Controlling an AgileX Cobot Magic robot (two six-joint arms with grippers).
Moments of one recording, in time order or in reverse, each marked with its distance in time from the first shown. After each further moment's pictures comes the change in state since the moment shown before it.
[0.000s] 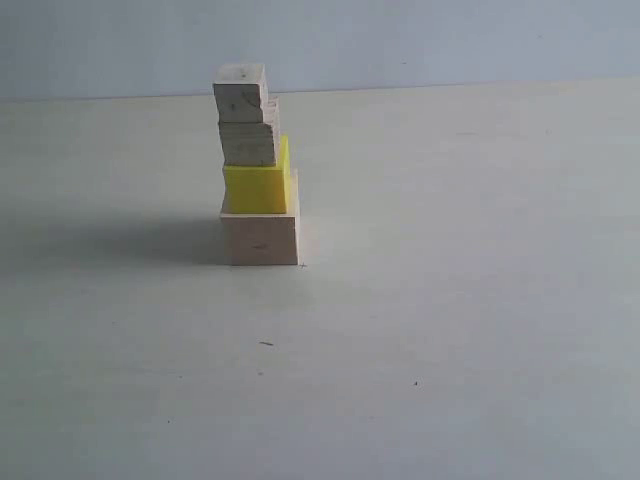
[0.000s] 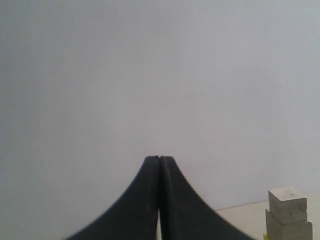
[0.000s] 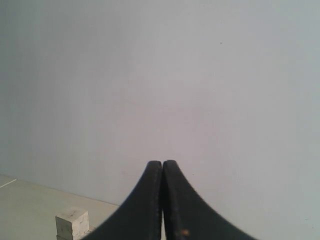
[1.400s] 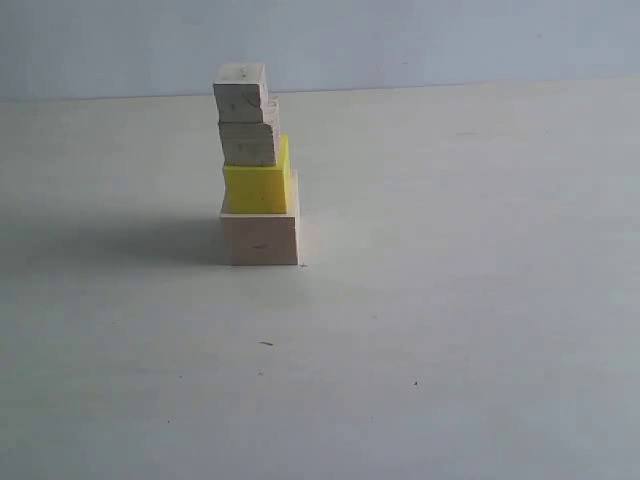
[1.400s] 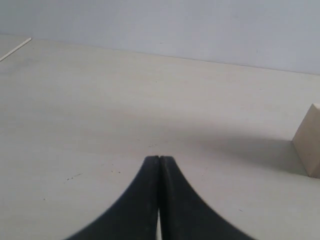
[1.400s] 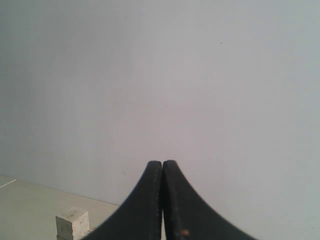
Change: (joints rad) left arm -0.109 -0.139 0.428 1.142 0.029 -1.287; right arm 0.000 0.000 0.000 0.000 0.000 0.000
